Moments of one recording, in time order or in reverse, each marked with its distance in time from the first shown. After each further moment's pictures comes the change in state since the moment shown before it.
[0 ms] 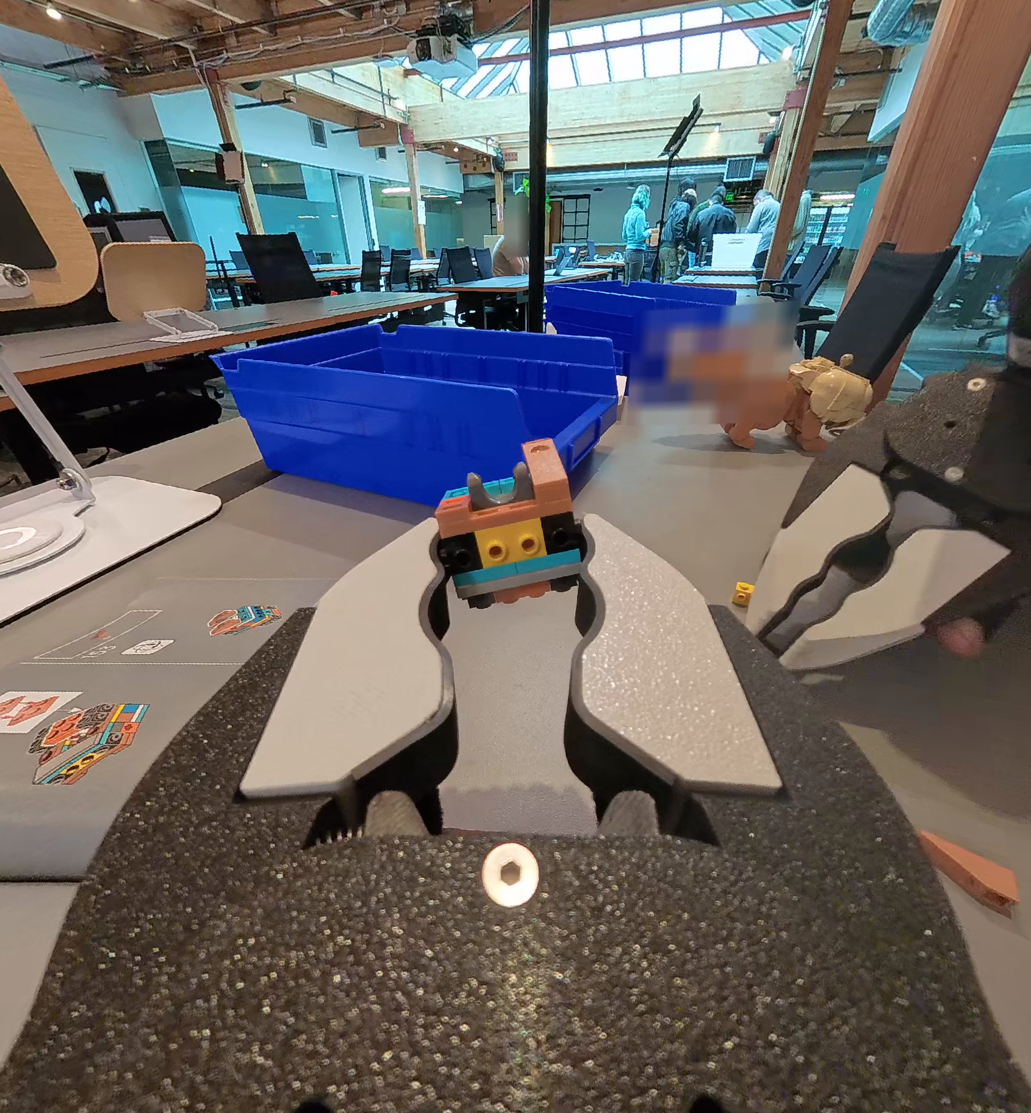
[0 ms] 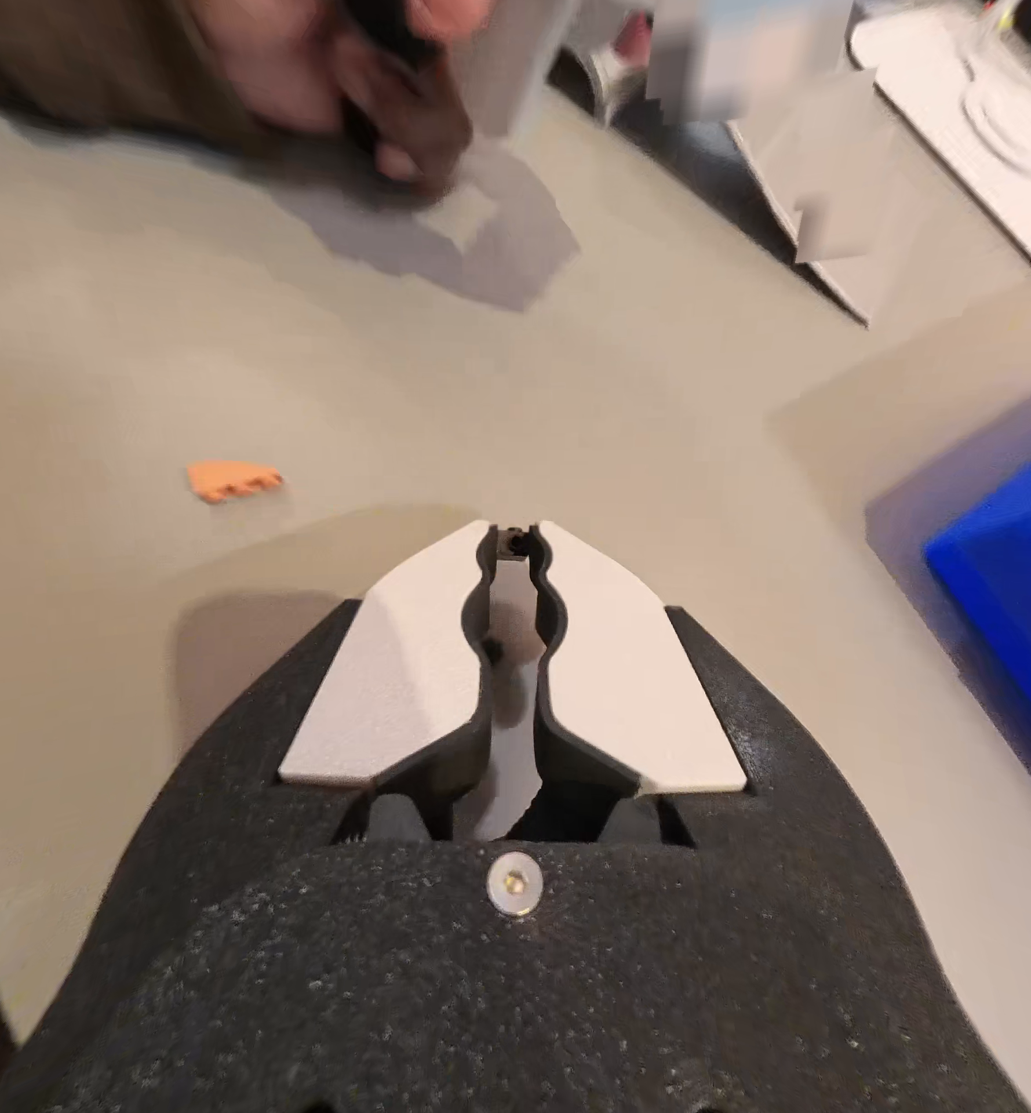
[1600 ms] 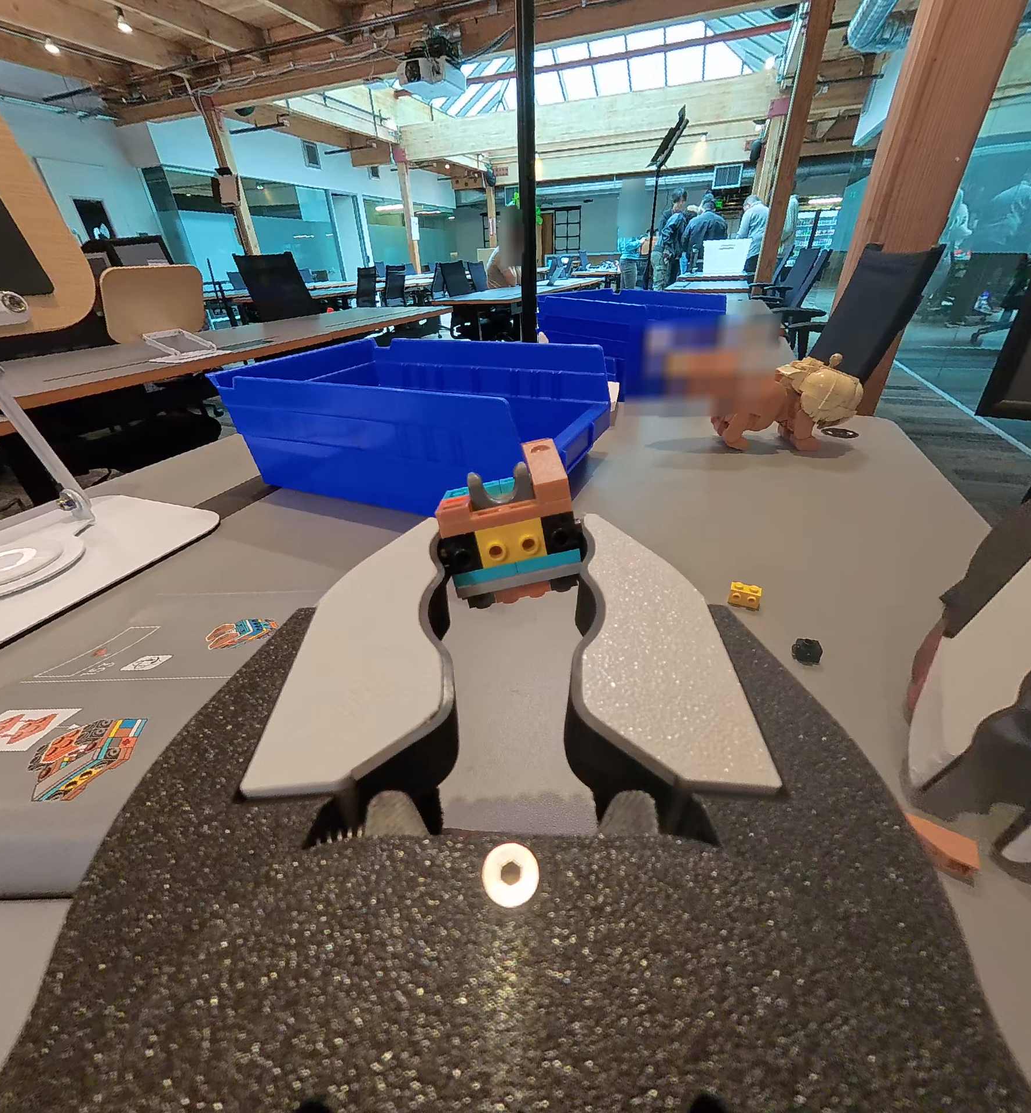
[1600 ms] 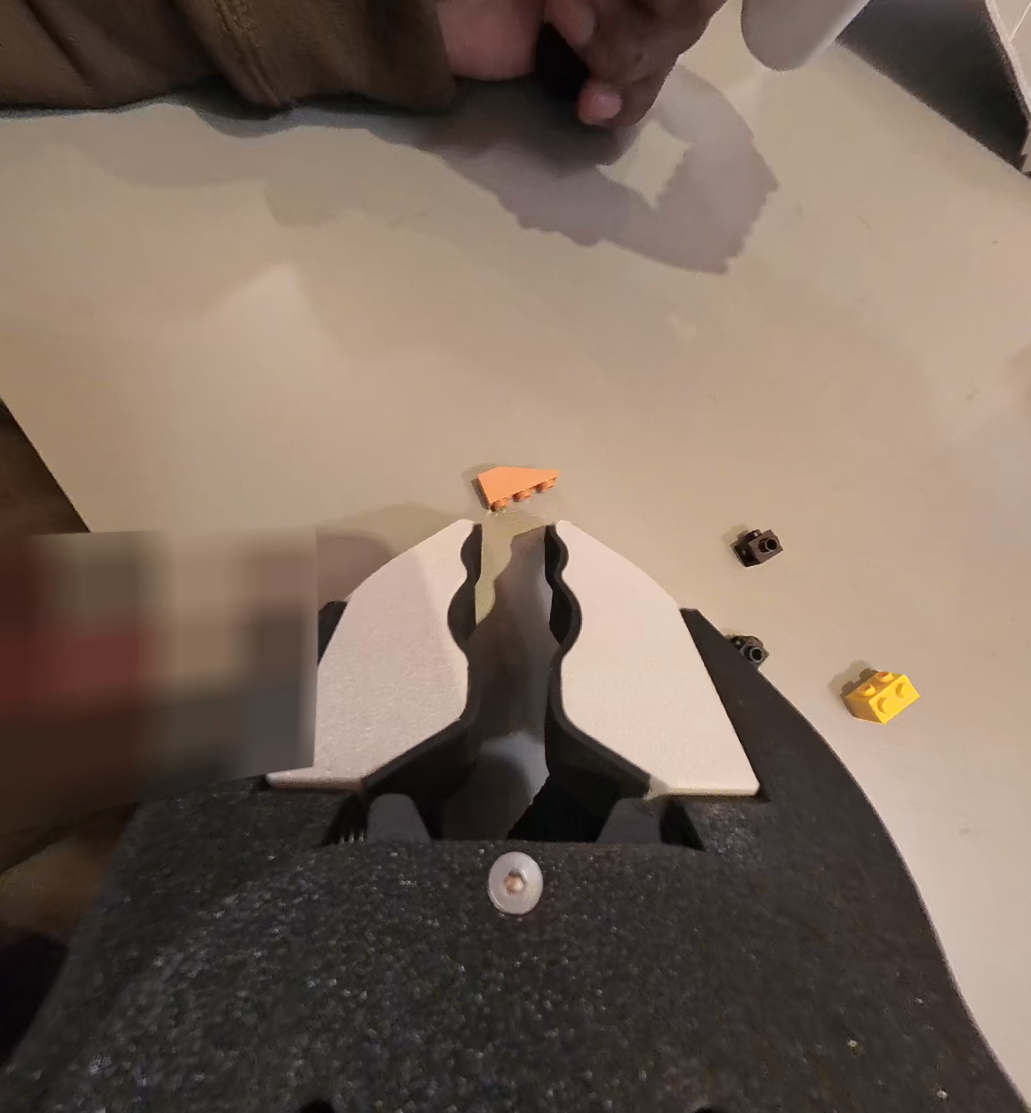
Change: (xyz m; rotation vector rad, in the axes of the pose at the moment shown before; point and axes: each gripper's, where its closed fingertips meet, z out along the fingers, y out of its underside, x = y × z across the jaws) left arm 0.004 -0.002 -0.001 0.018 0.012 0.026; right arm -0.080 -0.004 0.000 -0.107 -0.055 0.089
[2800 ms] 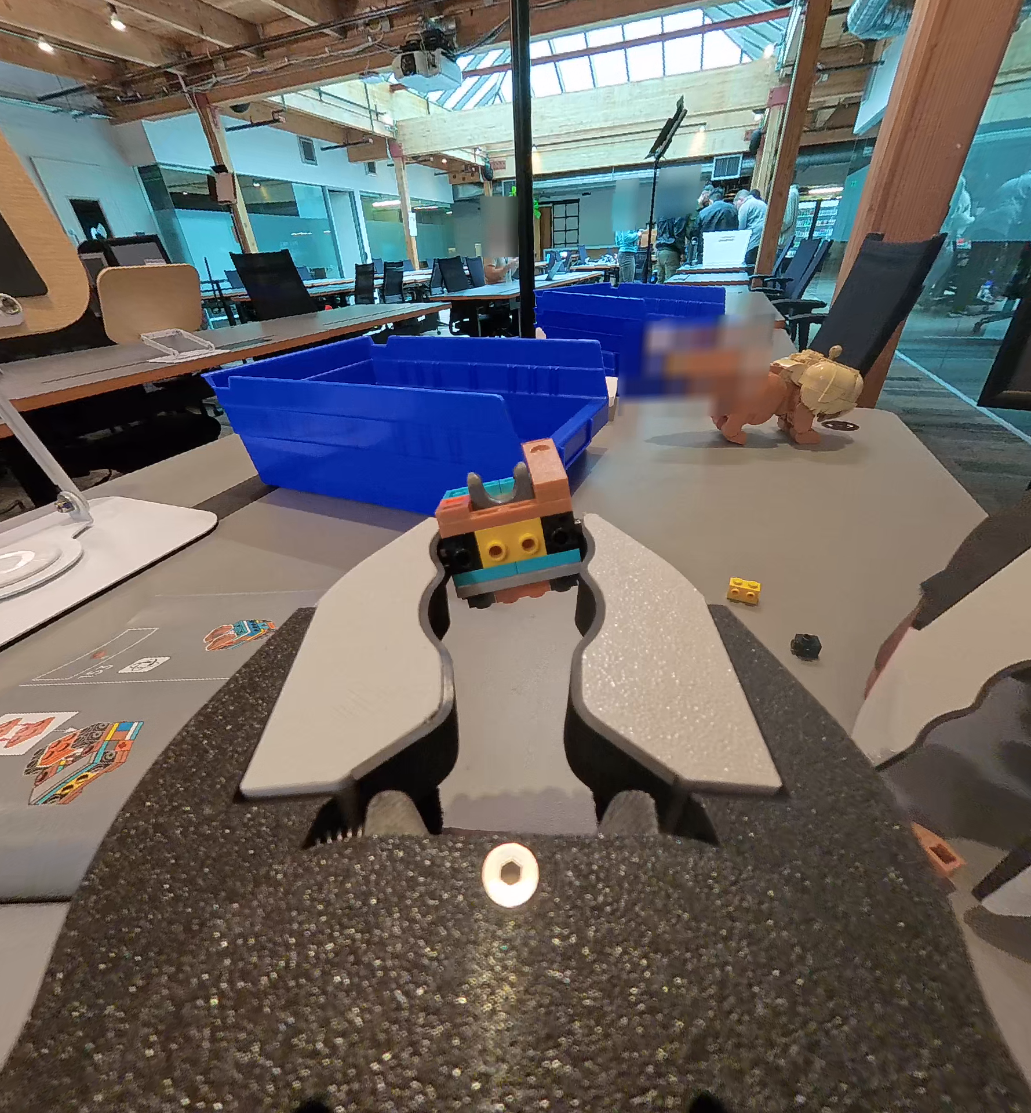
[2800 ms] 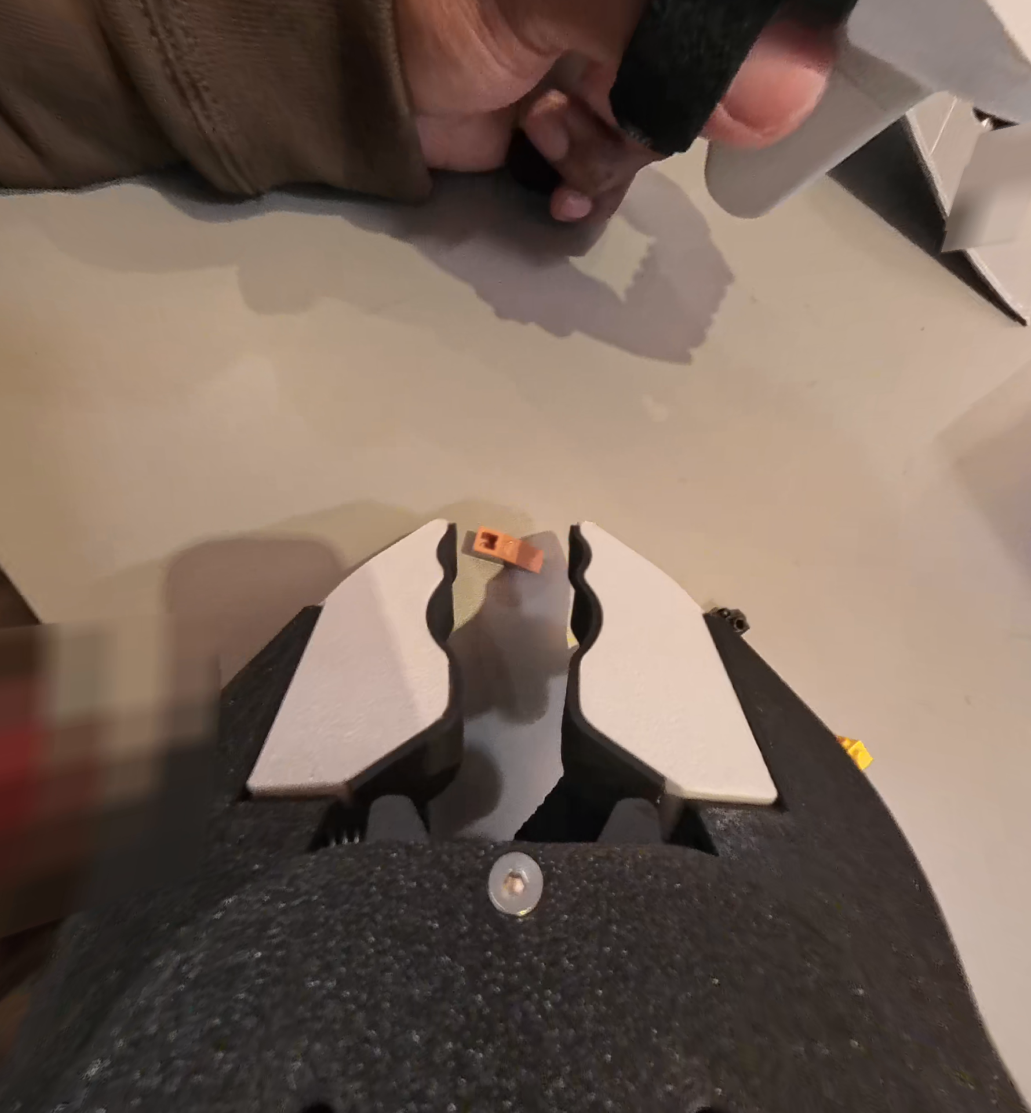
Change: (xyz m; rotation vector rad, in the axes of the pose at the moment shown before) left arm 0.002 0.001 0.001 -0.008 0.003 0.011; right arm 0.006 -0.026 0.013 0.008 0.084 -0.028
